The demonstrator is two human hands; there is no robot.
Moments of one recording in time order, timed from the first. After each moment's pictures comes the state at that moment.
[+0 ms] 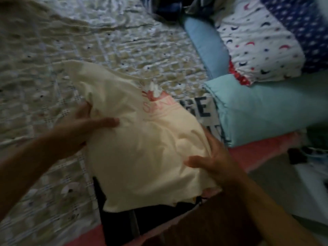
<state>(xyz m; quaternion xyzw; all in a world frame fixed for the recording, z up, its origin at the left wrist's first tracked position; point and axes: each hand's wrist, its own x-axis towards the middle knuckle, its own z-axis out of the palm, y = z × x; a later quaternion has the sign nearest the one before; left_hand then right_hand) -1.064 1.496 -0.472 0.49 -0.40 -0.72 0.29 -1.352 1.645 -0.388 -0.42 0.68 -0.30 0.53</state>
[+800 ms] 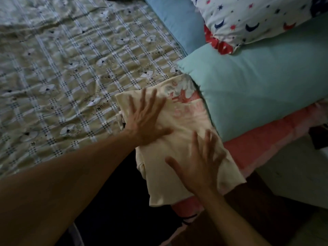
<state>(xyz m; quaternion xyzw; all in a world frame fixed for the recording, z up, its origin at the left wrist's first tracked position) -1.352 1.485 -0.606 0.42 -0.90 -0.14 -0.06 -1.470 1.672 -0.586 -0.46 0.86 -0.05 0.20</state>
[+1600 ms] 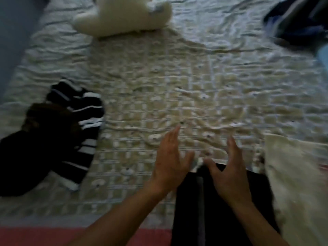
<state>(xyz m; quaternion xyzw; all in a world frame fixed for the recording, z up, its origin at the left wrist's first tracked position) -1.016 1.577 -0.504 0.69 -0.60 -0.27 0.30 -1.180 1.569 -0.484 -0.57 0.69 -0.22 0.38</state>
